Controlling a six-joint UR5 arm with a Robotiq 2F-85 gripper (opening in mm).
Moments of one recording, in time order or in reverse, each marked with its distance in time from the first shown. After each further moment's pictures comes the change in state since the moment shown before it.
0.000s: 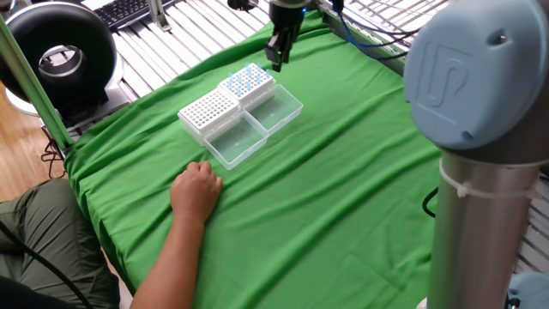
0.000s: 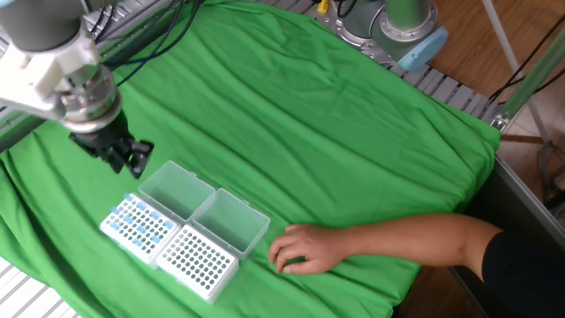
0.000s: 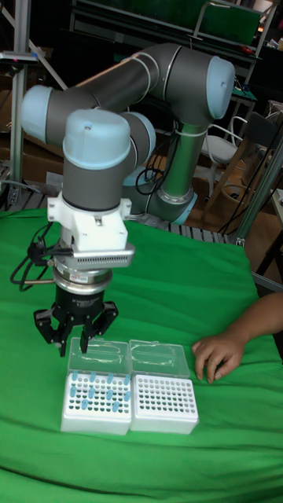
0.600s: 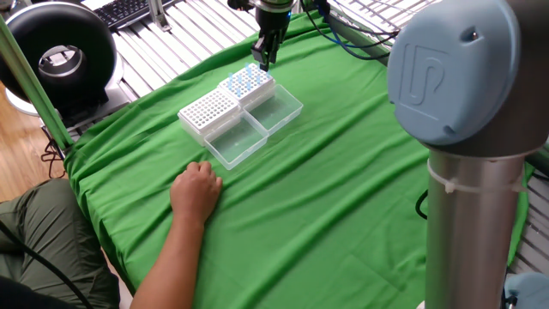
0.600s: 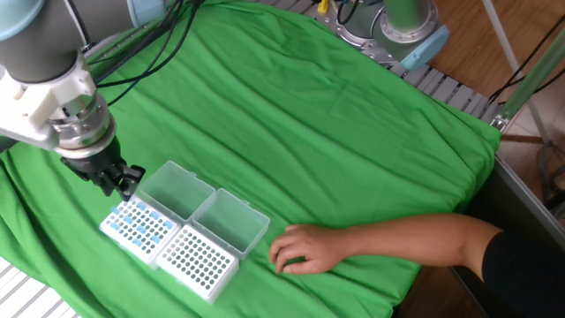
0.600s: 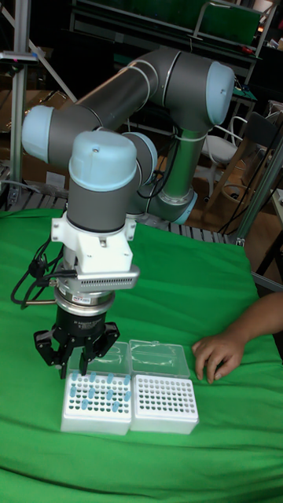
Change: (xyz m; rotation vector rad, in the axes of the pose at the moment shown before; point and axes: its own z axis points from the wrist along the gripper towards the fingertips) arm -0.023 -0.005 0.015 0.022 -0.024 0.005
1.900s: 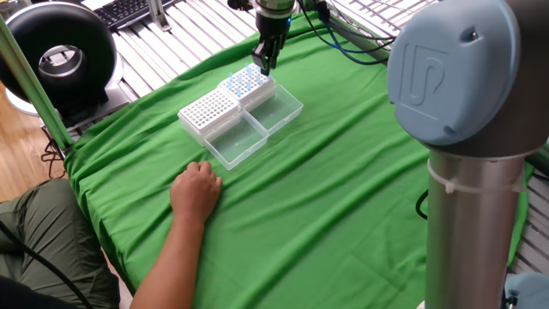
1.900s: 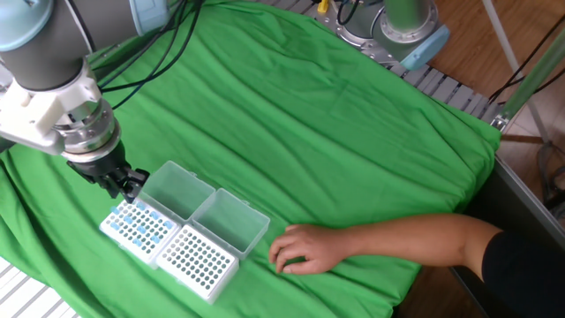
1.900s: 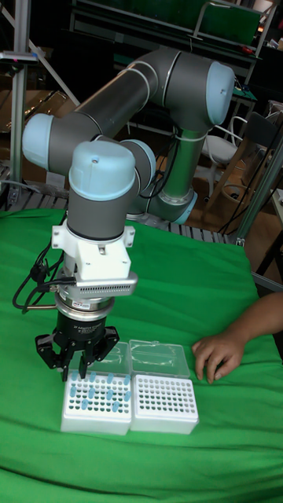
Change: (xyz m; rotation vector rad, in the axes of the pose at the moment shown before) arm 0.007 0.004 0.012 -0.008 0.007 0.016
